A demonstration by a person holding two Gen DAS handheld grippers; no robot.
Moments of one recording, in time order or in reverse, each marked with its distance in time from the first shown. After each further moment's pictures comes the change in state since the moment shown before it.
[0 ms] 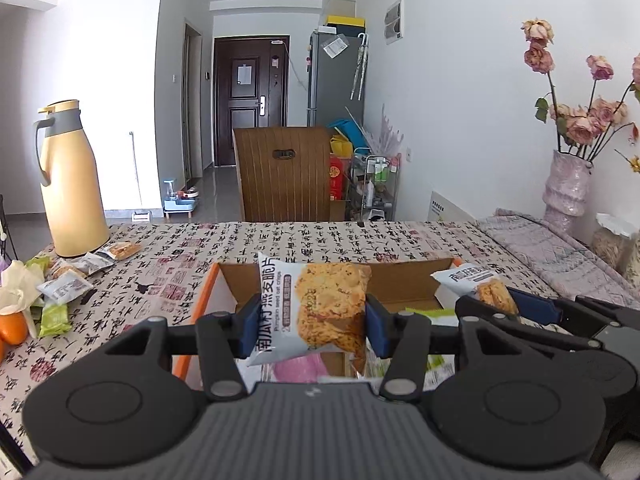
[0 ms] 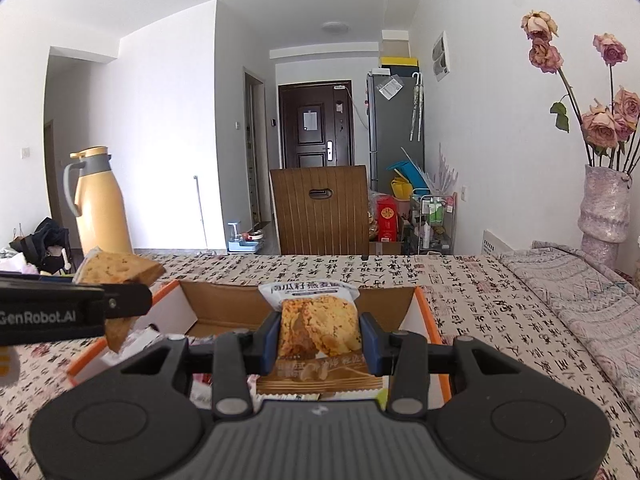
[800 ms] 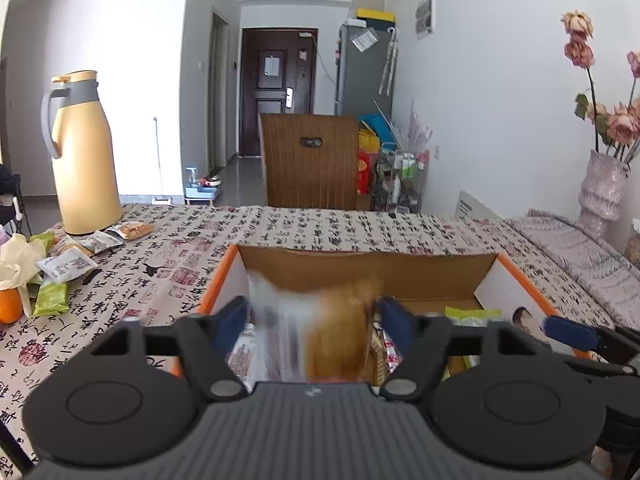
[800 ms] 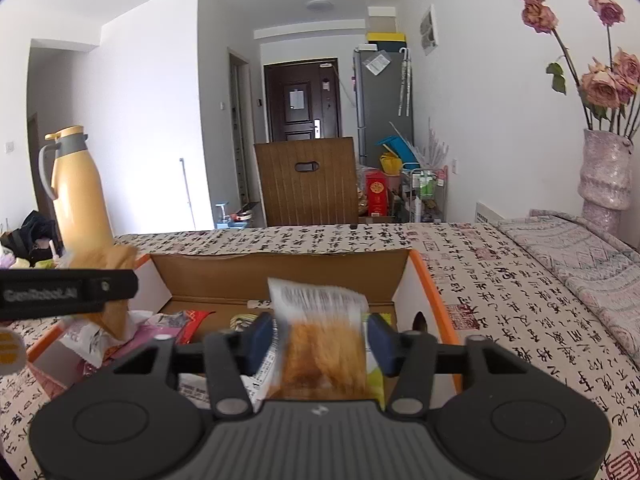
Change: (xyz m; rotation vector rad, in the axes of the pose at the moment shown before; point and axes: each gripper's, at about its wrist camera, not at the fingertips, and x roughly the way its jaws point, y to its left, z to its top) left arm 0.038 0.017 -0.016 -0.059 0.010 0.078; right arm 0.037 -0.012 -0.023 0.038 0.067 -0.029
